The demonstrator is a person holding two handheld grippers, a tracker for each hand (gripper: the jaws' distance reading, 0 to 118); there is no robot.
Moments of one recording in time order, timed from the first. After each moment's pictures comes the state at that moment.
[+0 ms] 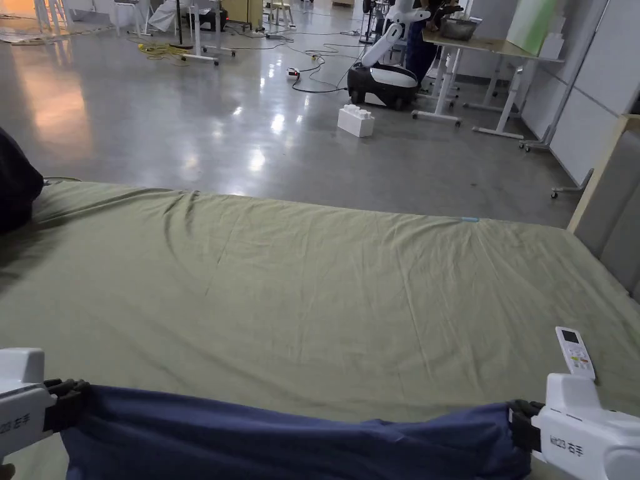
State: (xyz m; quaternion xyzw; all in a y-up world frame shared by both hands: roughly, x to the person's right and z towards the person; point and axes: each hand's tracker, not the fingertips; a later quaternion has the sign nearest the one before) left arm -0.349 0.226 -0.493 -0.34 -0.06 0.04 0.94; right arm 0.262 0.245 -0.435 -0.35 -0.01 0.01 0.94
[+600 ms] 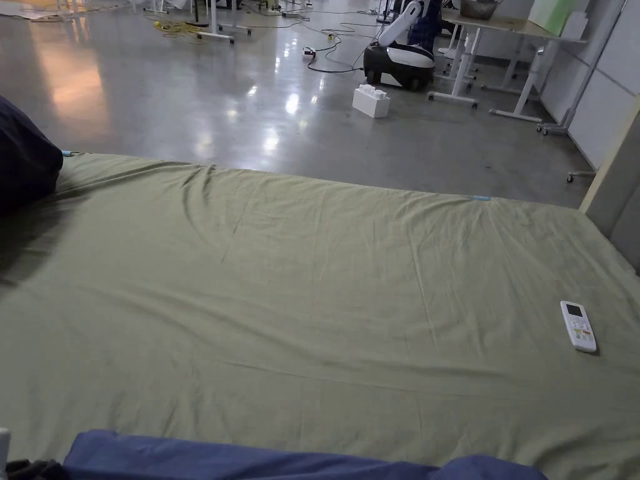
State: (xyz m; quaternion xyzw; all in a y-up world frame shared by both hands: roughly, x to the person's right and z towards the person) left arm -0.371 0.174 -0.364 -0.43 -0.06 0.03 0.90; right arm 0.262 0.181 -0.295 -0.45 -0.03 0.03 0.89
